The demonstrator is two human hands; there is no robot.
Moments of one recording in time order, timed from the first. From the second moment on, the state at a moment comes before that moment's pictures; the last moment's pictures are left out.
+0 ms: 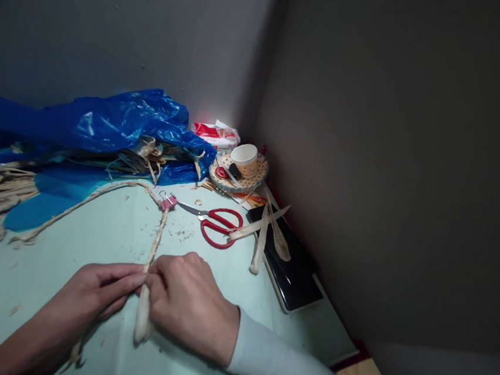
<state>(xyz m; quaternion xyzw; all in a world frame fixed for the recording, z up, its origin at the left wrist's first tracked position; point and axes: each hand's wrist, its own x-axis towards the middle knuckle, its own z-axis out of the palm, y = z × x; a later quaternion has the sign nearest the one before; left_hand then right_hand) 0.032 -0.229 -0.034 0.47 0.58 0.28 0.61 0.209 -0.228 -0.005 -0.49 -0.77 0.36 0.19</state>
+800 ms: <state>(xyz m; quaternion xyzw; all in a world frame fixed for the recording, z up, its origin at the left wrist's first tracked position) 0.031 -0.242 -0.033 0.46 0.57 0.31 0.61 0.192 -0.260 -0.018 -0.47 -0.85 0.19 0.12</state>
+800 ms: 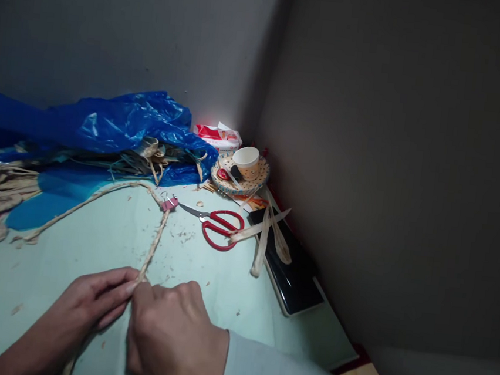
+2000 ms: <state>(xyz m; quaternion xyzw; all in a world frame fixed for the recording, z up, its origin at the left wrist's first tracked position) 0.031 -0.248 -0.026 0.60 0.59 0.22 0.49 0.211 -0.223 -0.009 -0.43 -0.72 0.50 0.22</state>
